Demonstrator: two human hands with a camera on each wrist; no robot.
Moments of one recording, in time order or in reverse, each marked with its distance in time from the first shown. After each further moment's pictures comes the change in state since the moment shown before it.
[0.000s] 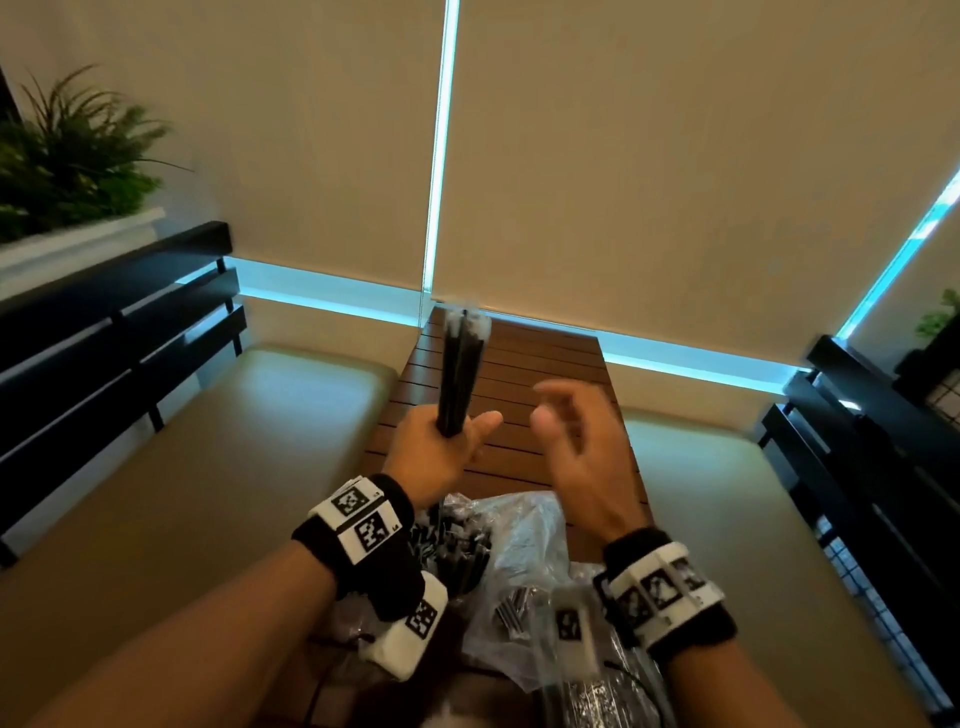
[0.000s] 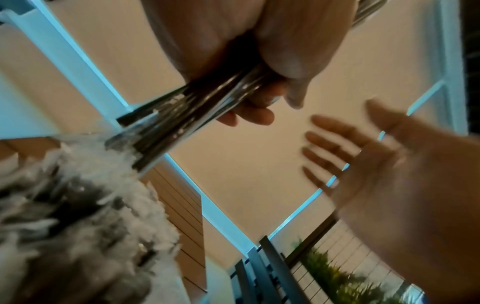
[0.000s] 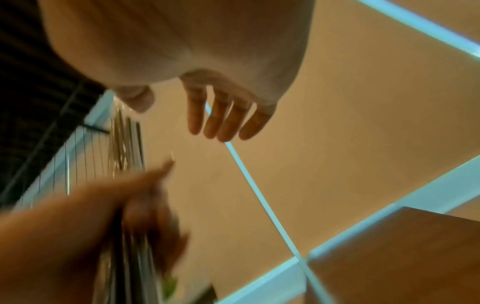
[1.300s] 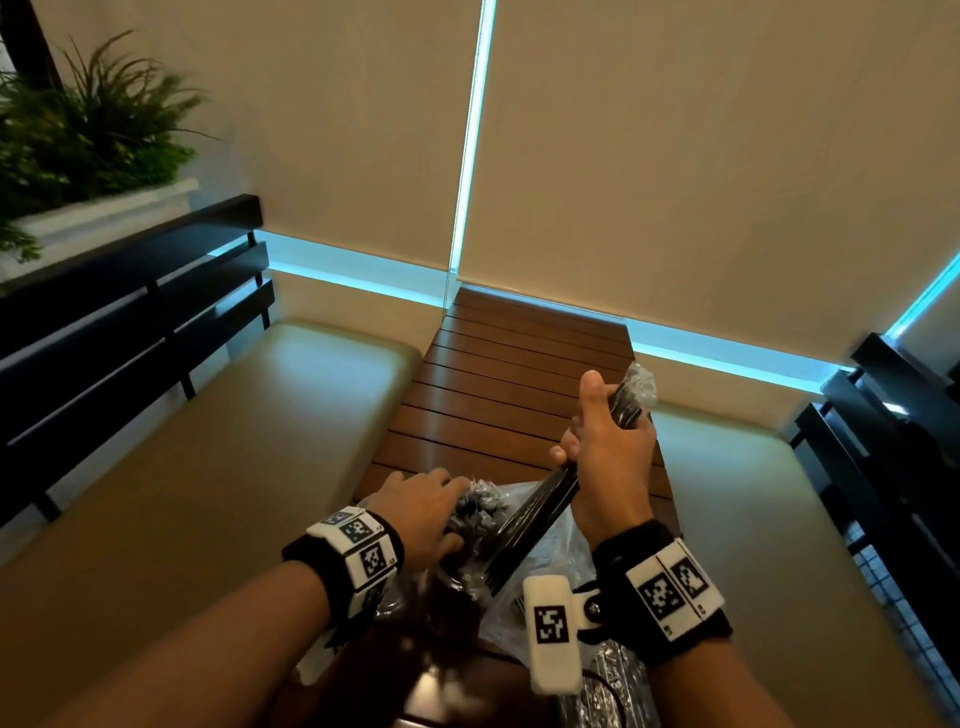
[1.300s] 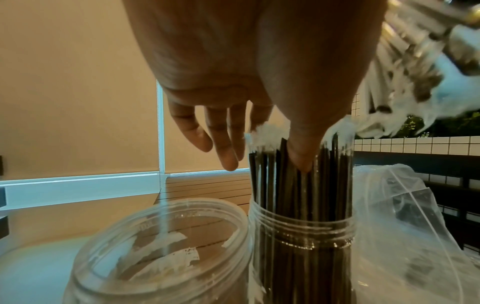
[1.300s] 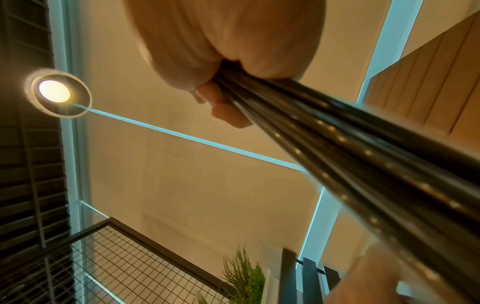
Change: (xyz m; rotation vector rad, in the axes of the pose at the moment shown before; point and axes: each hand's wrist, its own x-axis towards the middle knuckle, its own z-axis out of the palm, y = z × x) left_hand -0.020 -0.076 -0.020 1.203 -0.565 0.059; right_hand 0.011 -0.010 0.030 0.824 0.313 0.654
